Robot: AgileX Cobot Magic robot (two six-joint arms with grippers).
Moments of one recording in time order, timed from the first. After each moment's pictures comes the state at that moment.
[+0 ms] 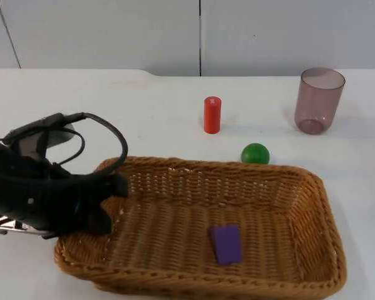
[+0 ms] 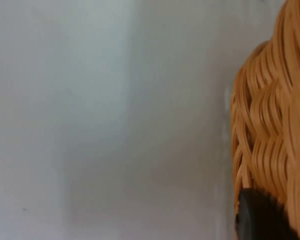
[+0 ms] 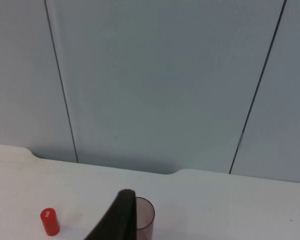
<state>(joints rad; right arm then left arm) 0.48 0.98 -1.40 -0.51 0.93 0.40 -0.26 1.82 -0.59 -1.72 0.31 1.32</state>
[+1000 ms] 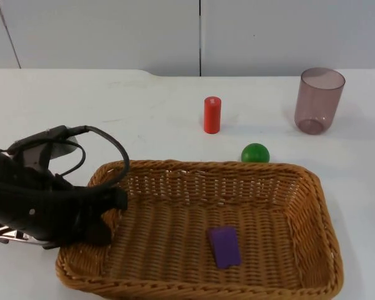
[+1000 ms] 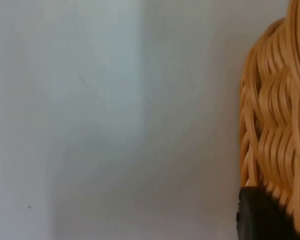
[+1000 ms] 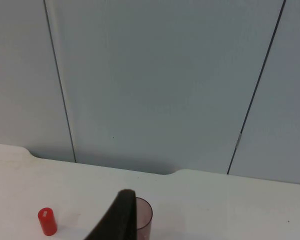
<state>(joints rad) 0.48 0.98 -1.40 -0.51 0.93 0.39 -0.26 1.88 -0.59 -1.73 0.32 1.37</state>
